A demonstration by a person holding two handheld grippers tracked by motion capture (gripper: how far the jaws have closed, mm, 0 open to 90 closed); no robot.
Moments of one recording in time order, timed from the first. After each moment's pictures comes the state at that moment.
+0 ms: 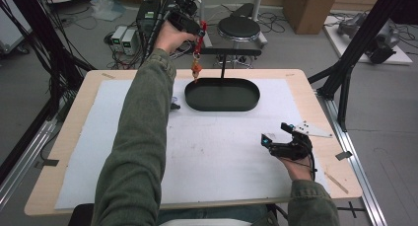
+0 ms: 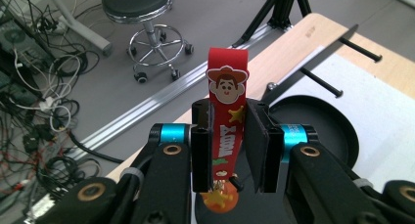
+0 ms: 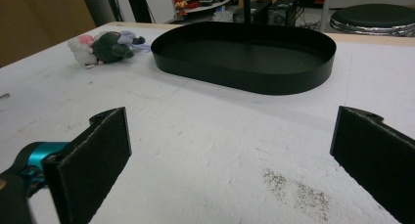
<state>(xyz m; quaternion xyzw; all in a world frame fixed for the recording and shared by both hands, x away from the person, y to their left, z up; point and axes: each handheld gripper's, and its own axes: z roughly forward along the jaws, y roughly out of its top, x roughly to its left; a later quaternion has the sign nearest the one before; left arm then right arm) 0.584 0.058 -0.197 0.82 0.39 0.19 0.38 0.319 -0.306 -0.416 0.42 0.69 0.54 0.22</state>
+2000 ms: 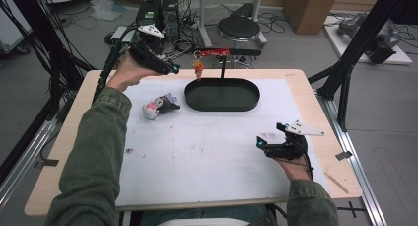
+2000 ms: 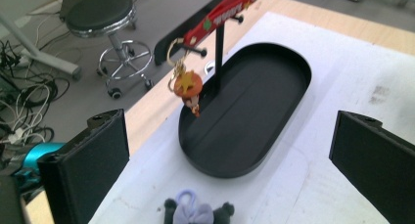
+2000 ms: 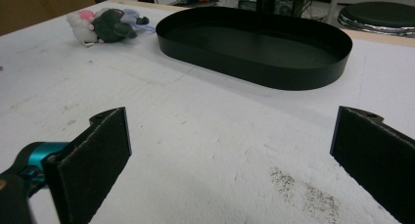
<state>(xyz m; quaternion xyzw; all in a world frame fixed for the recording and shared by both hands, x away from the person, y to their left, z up) 0.490 0.153 -0.244 0.84 0.28 0.18 0.43 0.323 -0.294 -0.417 0.40 0.73 0.51 0.22</state>
